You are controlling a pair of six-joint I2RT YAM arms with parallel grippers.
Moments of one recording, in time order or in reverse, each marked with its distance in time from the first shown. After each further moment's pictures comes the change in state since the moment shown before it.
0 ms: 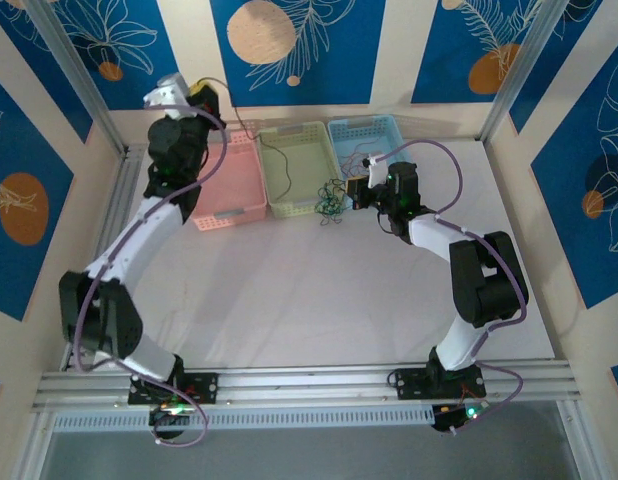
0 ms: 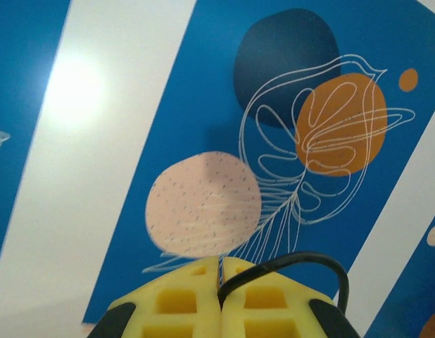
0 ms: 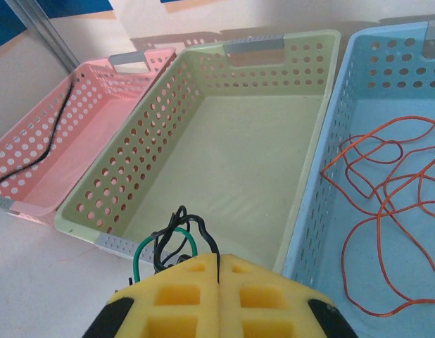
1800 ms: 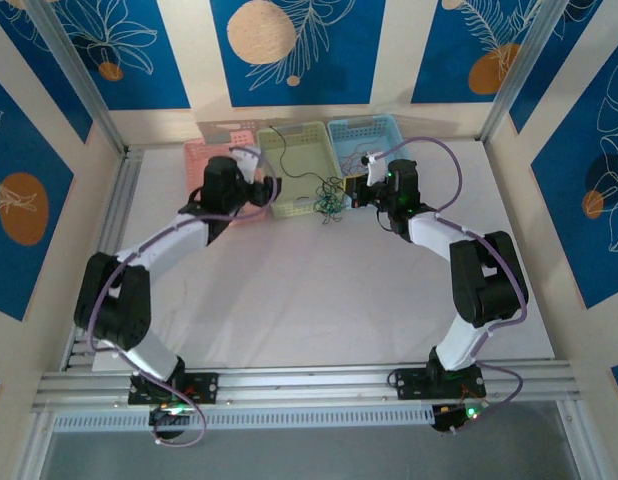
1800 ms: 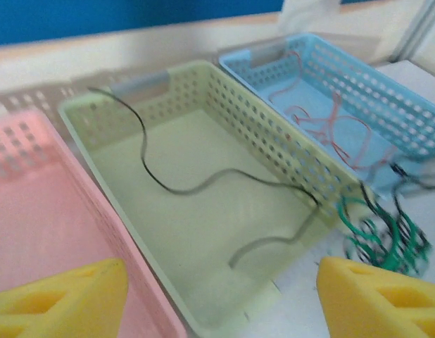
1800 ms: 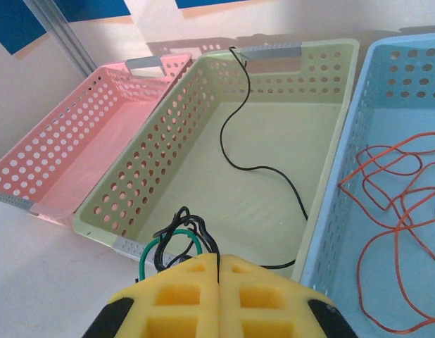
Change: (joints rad) left arm -0.137 0.006 -0.331 -0.349 0.235 0.301; right arm 0.007 0.002 0.023 -0.010 -0.042 0.000
